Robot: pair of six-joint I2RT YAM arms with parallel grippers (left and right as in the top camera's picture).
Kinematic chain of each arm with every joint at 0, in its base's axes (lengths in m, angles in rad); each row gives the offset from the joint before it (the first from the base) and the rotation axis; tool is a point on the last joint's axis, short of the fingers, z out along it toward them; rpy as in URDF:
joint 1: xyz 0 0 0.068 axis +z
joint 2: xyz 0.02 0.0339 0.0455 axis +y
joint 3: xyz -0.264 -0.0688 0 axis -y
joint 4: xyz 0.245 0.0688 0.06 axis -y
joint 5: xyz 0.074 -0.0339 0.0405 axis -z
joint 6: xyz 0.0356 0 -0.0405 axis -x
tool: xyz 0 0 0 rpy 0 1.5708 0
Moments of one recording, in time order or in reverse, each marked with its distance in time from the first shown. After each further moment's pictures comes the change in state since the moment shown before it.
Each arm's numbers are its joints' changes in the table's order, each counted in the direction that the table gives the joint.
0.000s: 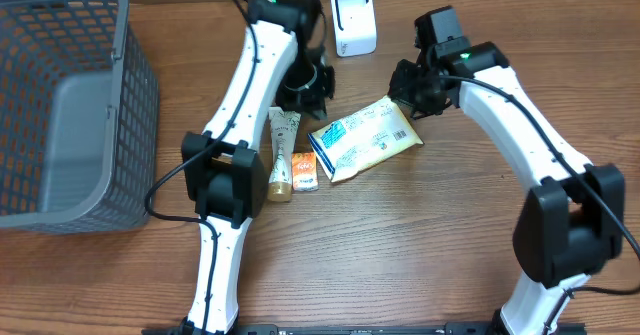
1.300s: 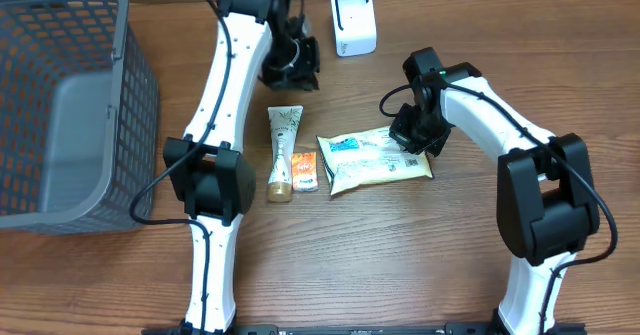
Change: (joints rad) left arm 0.053 -0.006 0.105 0.056 0.067 0.041; right arm 0.002 0.117 -0.112 -0.139 0.028 -0.191
